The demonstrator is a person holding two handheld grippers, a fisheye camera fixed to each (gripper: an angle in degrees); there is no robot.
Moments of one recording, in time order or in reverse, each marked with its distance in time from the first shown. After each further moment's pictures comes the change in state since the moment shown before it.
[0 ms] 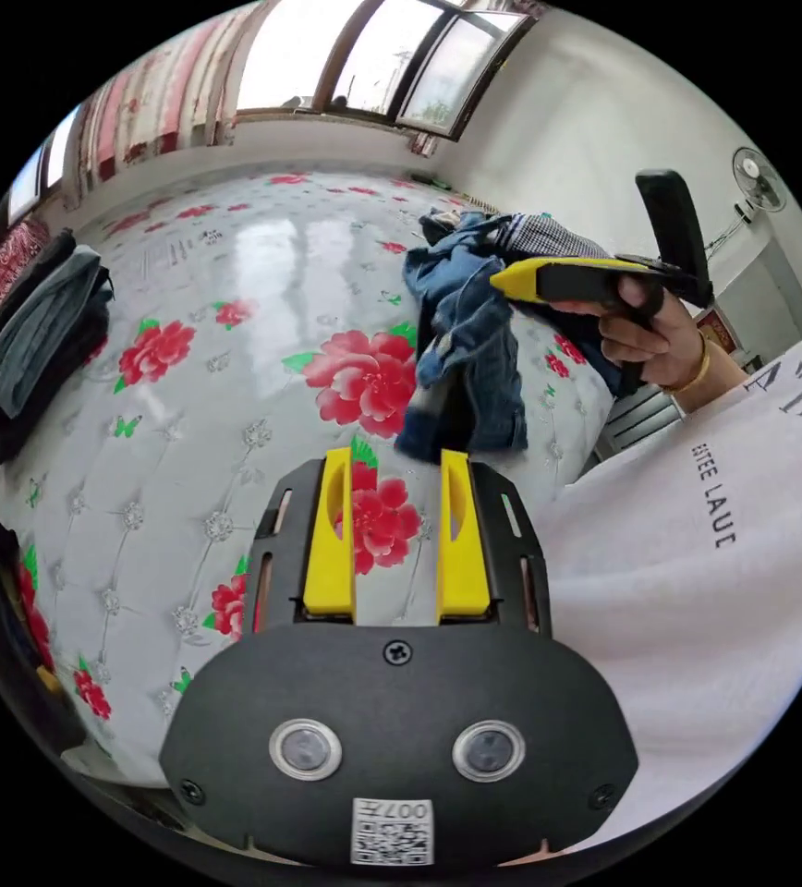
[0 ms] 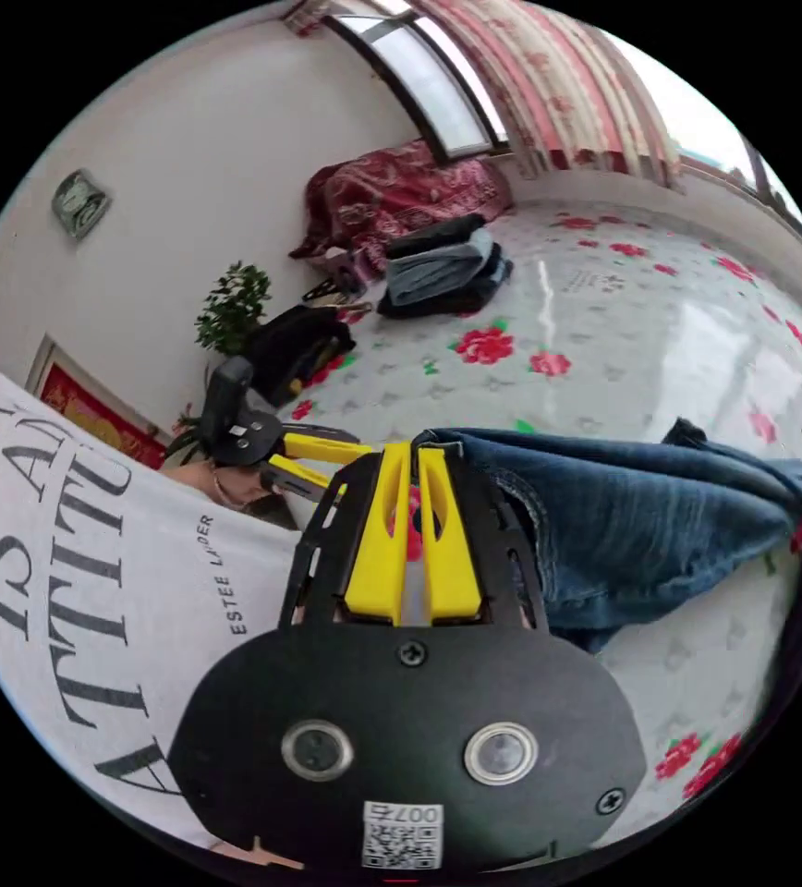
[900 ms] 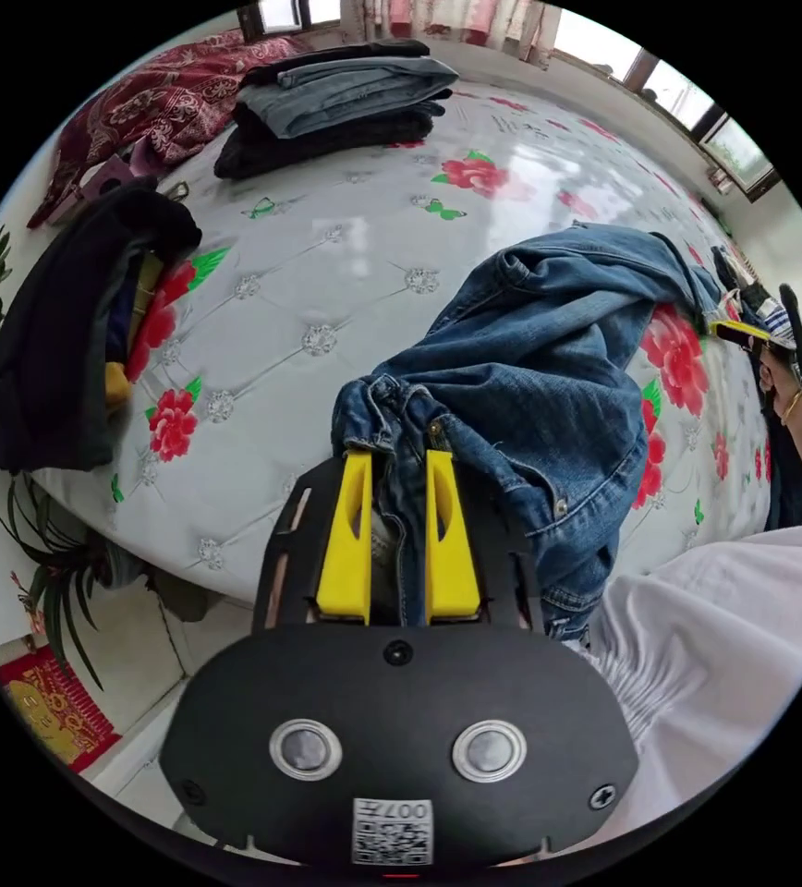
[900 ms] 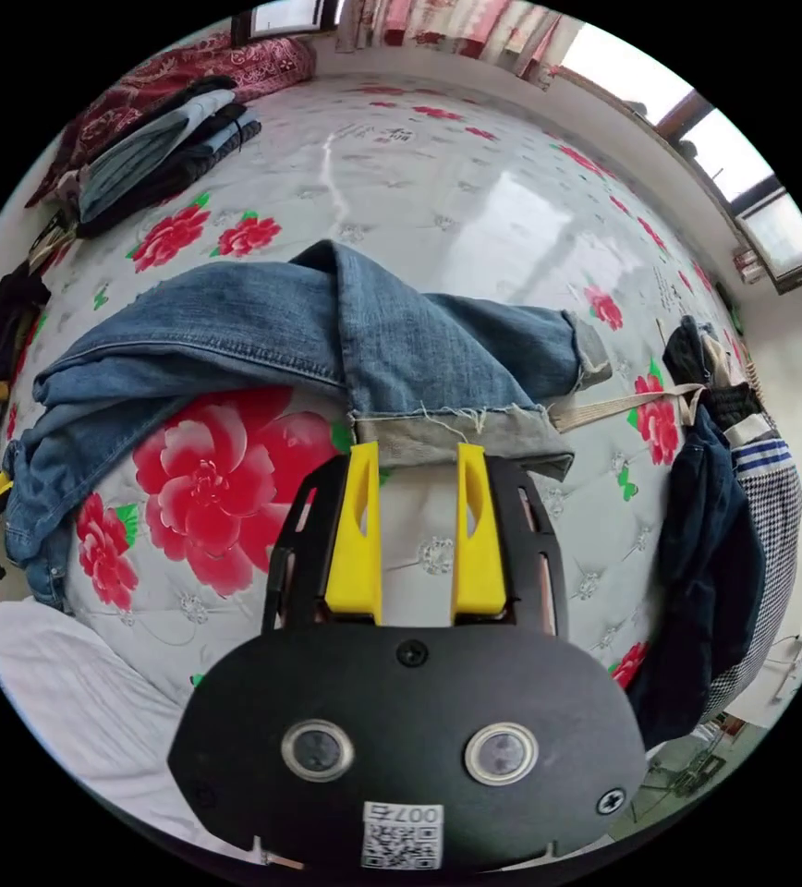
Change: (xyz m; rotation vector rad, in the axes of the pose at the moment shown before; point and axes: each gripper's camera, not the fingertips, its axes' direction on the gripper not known) left arm -0.212 0.040 -0.083 -0.283 -0.431 -0.613; right arm 0.129 -0.076 0.116 -0.359 0.650 0.203
